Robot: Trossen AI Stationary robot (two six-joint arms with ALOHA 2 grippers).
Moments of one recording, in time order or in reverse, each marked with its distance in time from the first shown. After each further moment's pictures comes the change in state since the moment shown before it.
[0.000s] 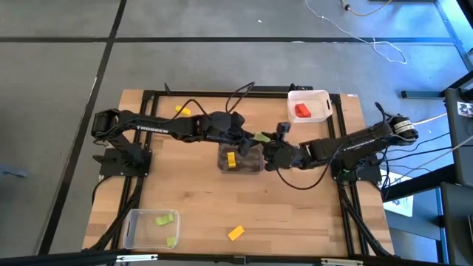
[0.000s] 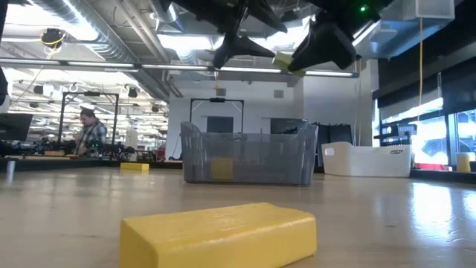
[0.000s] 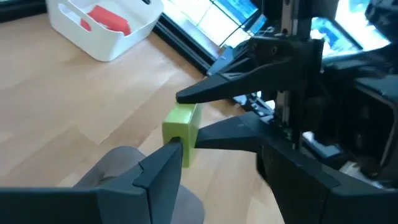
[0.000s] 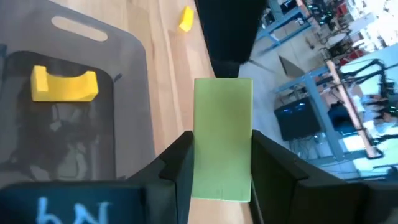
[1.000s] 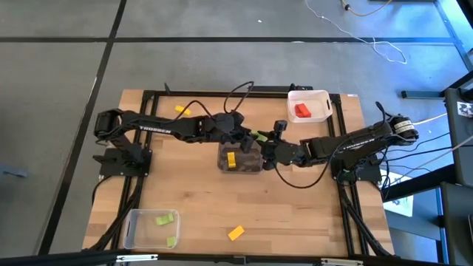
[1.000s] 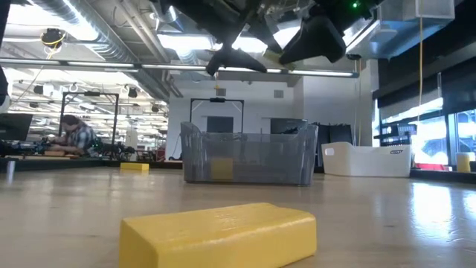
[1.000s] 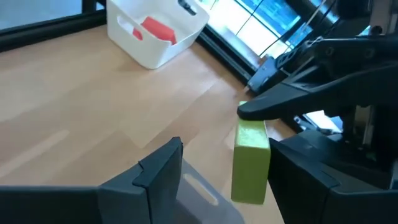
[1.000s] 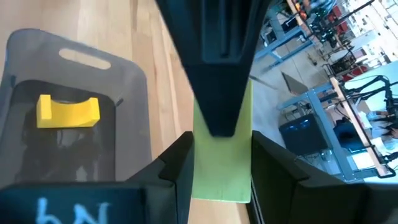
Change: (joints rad) left arm 0.008 0.027 0.002 -0.045 -0.158 0.003; right arm -0.029 0.000 0.000 0.109 -0.067 -0.083
